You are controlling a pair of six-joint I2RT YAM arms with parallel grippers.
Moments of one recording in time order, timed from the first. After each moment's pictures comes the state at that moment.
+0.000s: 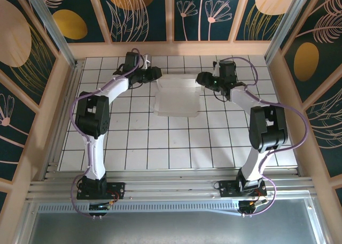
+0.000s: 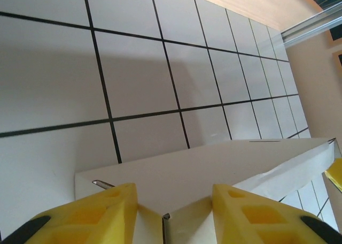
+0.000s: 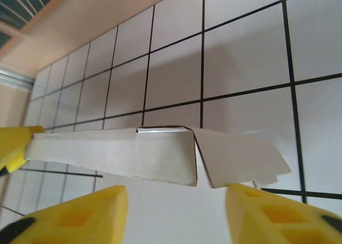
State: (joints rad) left arm -0.29 2.14 1.65 -0.16 0.52 -0.55; right arm 0.22 1.79 1.24 -0.08 -0.35 0.51
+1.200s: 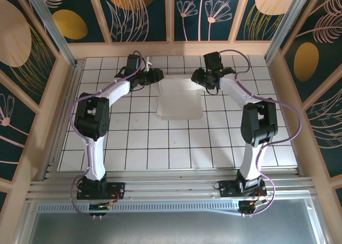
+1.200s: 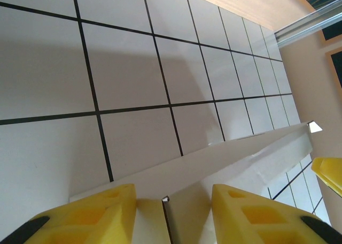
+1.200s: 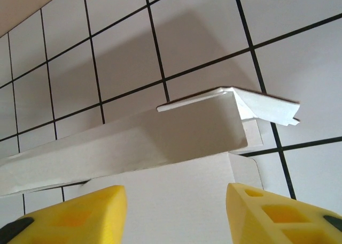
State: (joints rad) left arm -0.31 2.11 1.60 -0.12 0.51 -0.58; right arm 0.34 1.92 1.58 -0.53 -0.08 0.64
